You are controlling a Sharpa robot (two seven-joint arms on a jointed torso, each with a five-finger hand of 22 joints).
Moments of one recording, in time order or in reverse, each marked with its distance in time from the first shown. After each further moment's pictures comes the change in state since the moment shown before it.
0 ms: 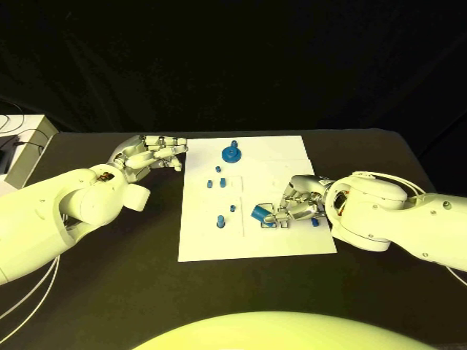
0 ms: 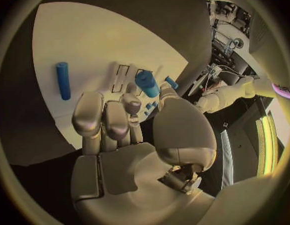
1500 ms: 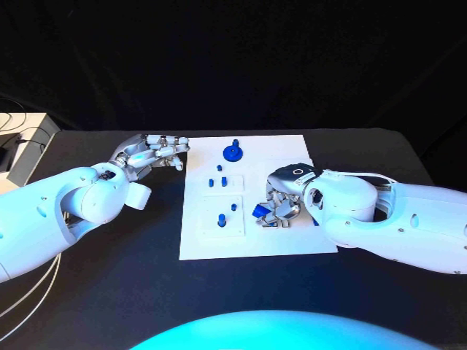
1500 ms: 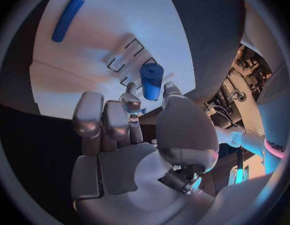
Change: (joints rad) left arm 0.000 -0.002 0.000 0.001 0.000 0.003 -0.007; left_hand 0.000 0.000 -0.003 0.005 0.000 -0.014 0.007 0.000 0.000 0.000 0.000 0.004 0.000 0.000 0.000 0.000 -0.002 0.000 0.006 0.000 -0.005 0.000; right arm 0.001 0.121 -0.006 -0.051 -0.457 0.099 0.027; right_hand -0.016 -0.044 -0.013 0.006 0.035 0.000 0.000 -0.009 -0.008 -0.007 0.007 -0.012 -0.005 0.000 0.000 0.000 0.012 0.000 0.000 0.000 0.004 -0.001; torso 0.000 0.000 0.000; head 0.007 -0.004
